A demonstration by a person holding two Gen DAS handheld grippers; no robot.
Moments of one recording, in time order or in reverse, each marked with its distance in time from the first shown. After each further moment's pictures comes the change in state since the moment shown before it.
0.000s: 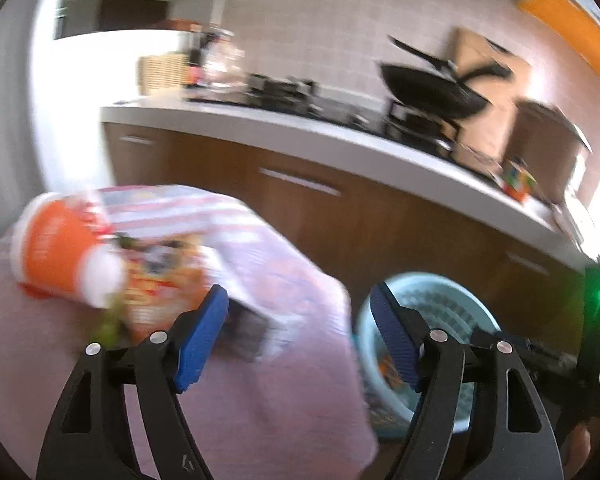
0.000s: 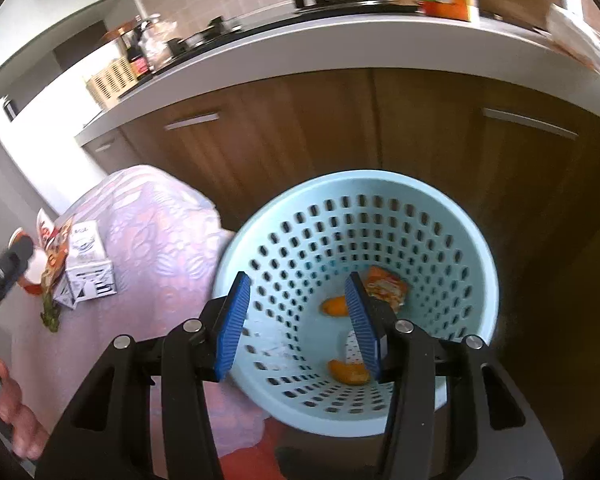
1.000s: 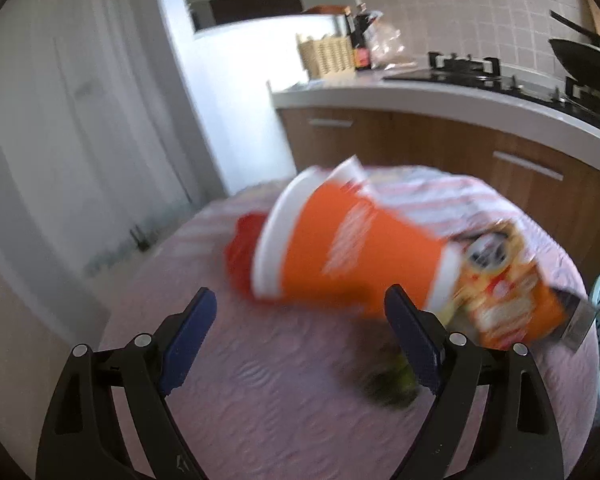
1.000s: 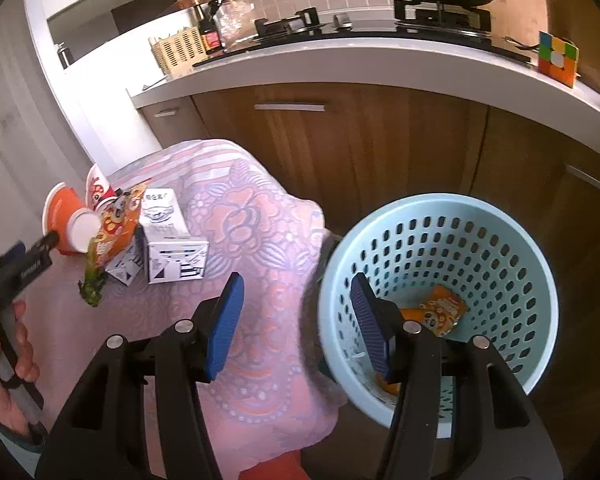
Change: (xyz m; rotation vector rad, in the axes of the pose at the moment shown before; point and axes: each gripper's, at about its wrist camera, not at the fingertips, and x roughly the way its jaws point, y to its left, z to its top) left arm -0.002 0.146 0.008 0.008 0.081 0.582; right arm 0.000 0.090 -0.006 -0.179 0.003 0.103
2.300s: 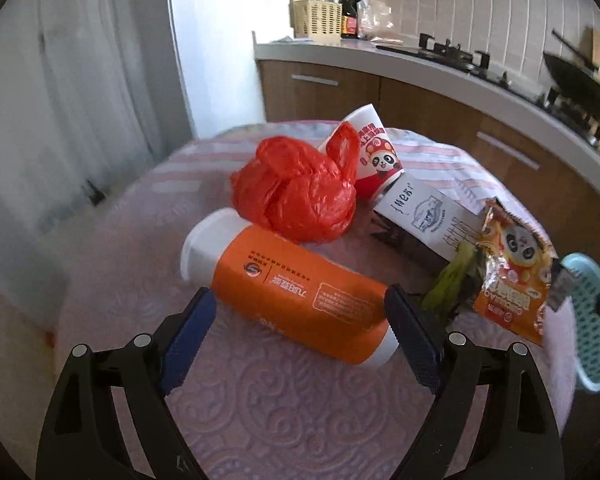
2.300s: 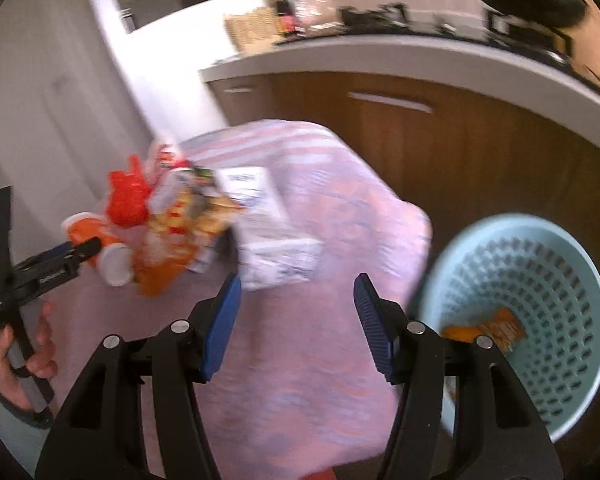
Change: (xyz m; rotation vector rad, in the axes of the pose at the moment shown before) left arm 0.025 0.070 -0.031 -0.078 0.130 -0.255; right arm 0.021 0.082 -0.001 -0.164 0.018 0.187
